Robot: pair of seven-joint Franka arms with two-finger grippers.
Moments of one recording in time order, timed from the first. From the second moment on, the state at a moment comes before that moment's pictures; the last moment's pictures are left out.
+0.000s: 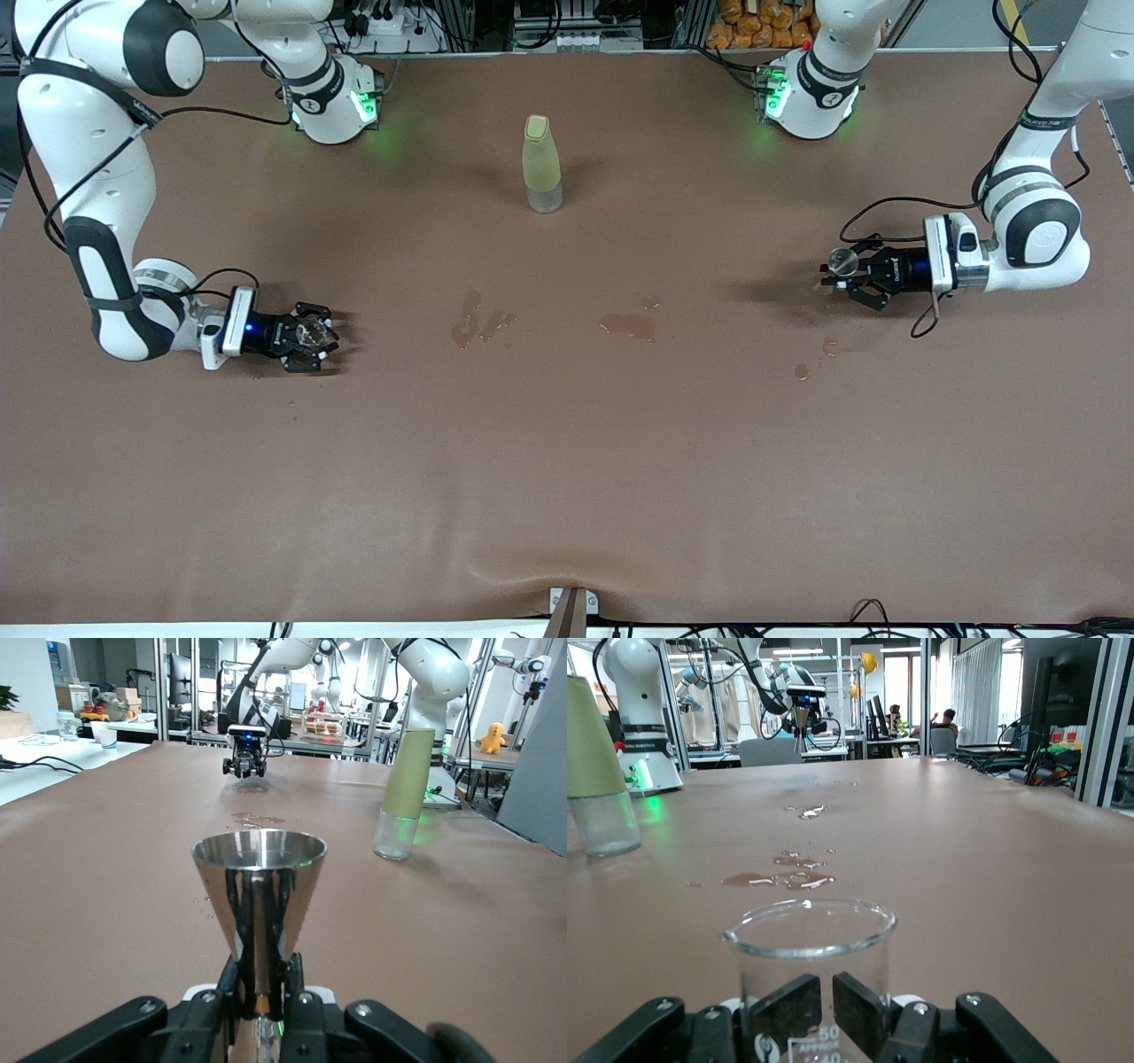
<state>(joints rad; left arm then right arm) 0.68 0.45 -0.33 -2.21 -0.97 1.73 2.53 -0.12 0.82 -0.19 -1.91 1.35 1.57 -2.73</state>
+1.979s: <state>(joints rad) 0.76 0.72 -0.32 -2.06 -0.89 1.73 2.63 -0.12 0.86 -0.24 -1.80 1.35 1.62 -2.73</state>
